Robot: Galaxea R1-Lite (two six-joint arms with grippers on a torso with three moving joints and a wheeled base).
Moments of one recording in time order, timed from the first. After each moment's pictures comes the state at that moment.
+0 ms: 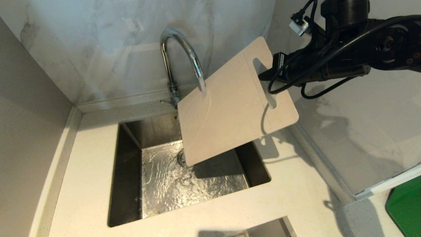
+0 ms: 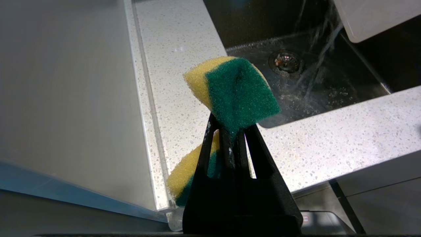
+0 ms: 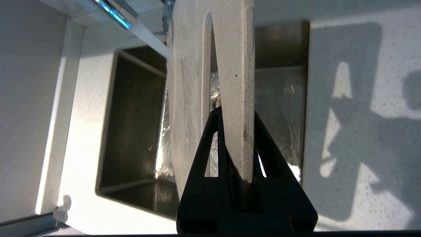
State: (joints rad) left arm 0.00 0.00 0.00 -0.01 0.00 -0.01; right arm 0.22 1.90 -1.99 0.39 0.40 0.20
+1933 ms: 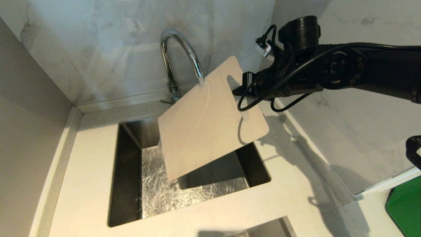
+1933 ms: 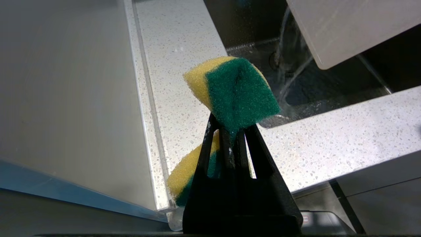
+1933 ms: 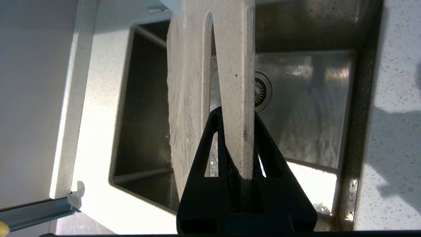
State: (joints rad) left arm 0.00 0.00 0.00 -0.01 0.00 -0.01; right arm 0.34 2.00 -1.99 0.34 0.38 0.23
